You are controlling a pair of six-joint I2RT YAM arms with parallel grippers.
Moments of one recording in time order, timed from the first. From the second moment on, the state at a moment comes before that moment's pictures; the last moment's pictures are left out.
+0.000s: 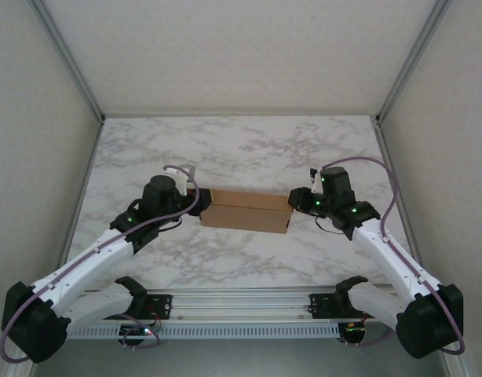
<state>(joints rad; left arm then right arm) -0.53 0.97 0.70 -0.21 0.09 -0.50 0.39 1.04 0.77 -0.49 -0.29 0.61</state>
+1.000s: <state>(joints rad) -0.41 0.97 0.50 0.01 0.22 -0.54 0.39 1.04 0.80 -0.58 -0.26 0.60</state>
